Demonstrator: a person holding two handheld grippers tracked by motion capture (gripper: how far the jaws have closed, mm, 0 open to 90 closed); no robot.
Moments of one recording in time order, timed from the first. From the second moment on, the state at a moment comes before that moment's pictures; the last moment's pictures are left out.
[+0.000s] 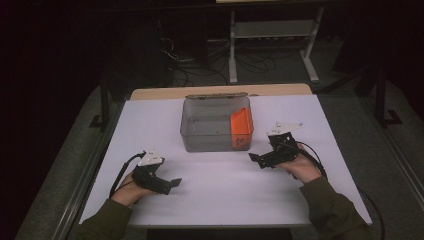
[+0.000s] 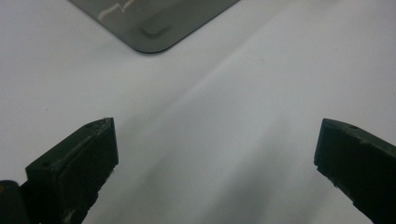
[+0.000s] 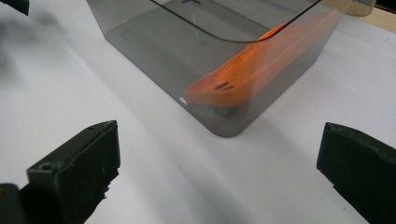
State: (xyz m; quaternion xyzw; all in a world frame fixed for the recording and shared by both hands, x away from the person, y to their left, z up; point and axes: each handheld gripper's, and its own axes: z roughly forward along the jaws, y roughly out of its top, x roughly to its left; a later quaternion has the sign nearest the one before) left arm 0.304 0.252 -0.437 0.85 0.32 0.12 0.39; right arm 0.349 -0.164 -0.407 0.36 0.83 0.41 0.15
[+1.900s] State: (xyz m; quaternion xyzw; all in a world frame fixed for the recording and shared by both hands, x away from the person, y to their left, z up) left arm 0.300 0.249 -0.439 0.86 0.31 0.12 0.38; right arm 0.280 -0.190 -0.446 0.35 0.83 0.40 0.18
